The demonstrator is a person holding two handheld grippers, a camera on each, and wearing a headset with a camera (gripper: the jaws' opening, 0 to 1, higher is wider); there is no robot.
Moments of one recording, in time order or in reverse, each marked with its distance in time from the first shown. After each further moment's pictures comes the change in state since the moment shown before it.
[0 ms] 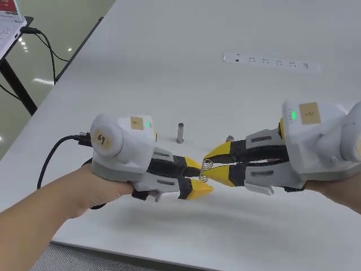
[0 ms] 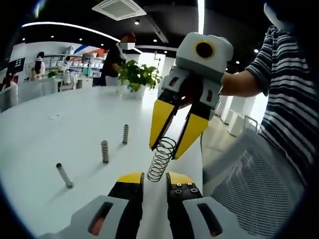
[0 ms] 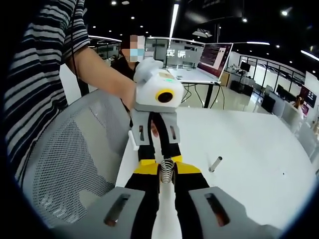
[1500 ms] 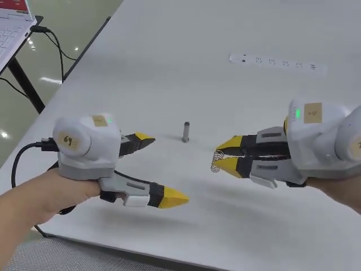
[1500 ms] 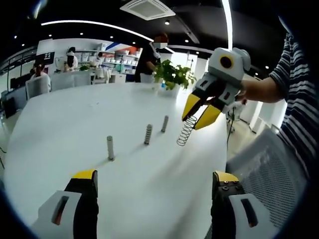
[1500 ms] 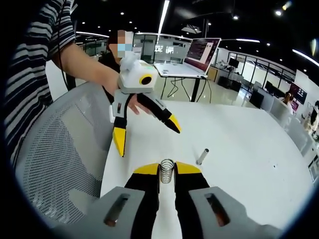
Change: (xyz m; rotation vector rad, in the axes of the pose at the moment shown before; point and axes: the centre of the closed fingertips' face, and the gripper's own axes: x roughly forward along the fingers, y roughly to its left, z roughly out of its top) left arm -0.061 0.047 -0.028 -0.105 0.006 0.288; right arm 0.000 -0.024 -0.017 0.016 0.044 -0.120
